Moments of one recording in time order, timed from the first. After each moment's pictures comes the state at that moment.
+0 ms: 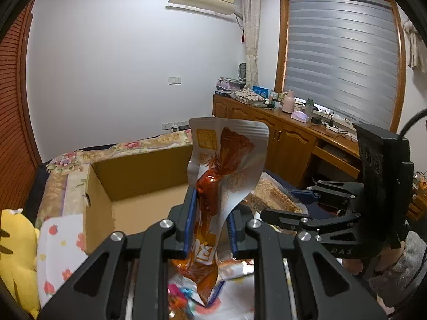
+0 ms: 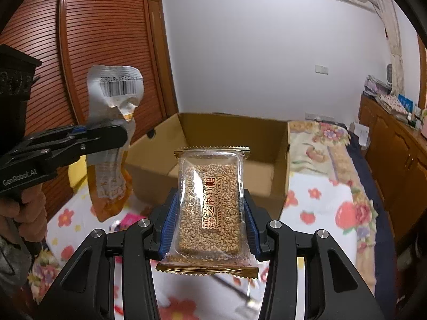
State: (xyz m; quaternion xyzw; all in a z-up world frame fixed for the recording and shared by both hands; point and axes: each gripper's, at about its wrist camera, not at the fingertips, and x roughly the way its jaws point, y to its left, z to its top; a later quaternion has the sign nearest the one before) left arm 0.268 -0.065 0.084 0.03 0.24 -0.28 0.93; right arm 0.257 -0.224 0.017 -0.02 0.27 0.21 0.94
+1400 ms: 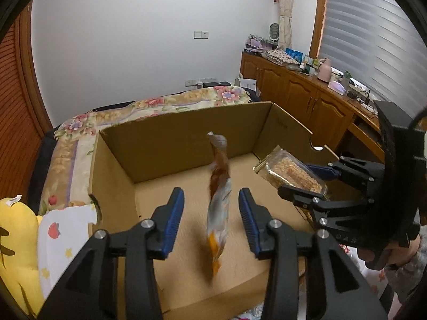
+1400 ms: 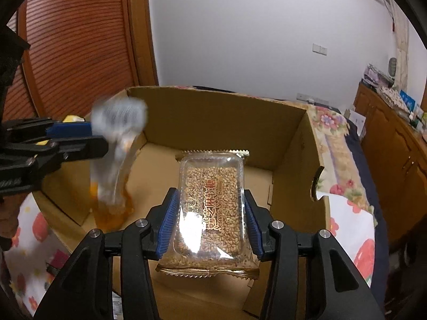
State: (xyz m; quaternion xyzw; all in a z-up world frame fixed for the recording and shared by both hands) left arm 0.408 -0.054 0.007 0.04 0.36 -0.22 0.90; right arm 0.406 -0.189 -0.044 -0.07 0.35 0.16 0.92
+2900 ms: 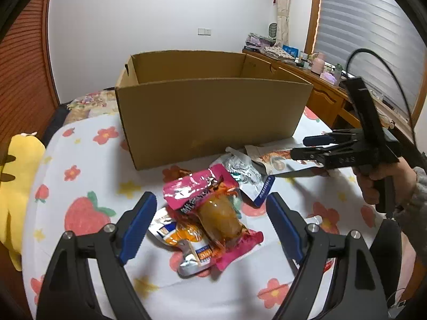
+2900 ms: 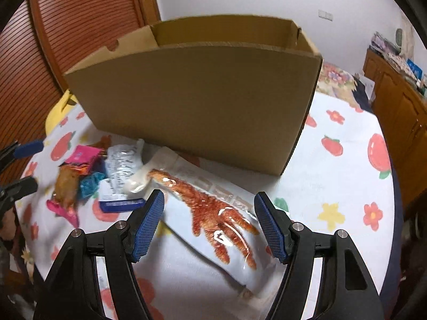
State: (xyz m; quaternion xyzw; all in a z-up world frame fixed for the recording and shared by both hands) left arm 0.221 -0.002 -0.062 0.02 0.36 -0.21 0.91; right arm 0.303 -0.228 -0.112 -0.04 0.43 0.18 0.88
